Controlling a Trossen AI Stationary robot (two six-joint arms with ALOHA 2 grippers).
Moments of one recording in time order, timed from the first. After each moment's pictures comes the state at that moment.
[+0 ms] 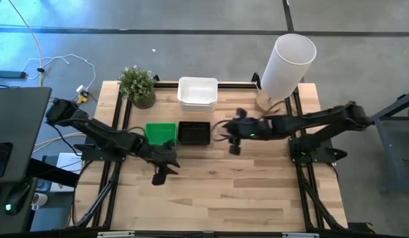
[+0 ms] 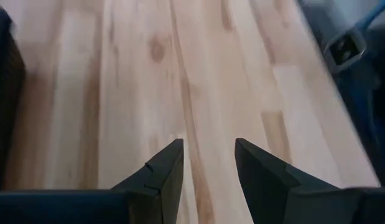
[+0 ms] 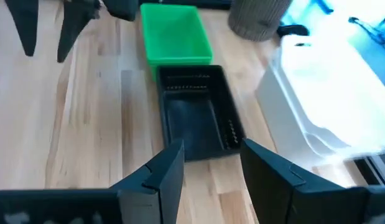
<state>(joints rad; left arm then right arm) -0.21 1.27 0.64 -0.15 0.01 -0.28 0.10 1.36 1.04 -0.33 0.33 0.03</state>
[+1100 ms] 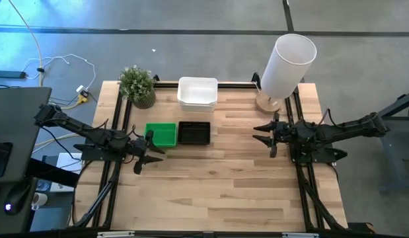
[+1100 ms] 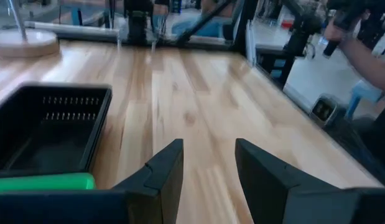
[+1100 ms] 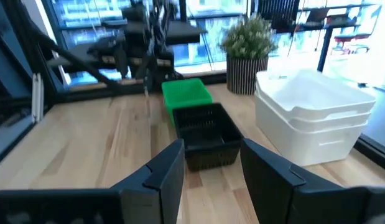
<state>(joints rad) -0.21 0.48 0.01 0.26 -0.12 -0.16 0.17 0.43 0.24 0.08 0.34 0.10</state>
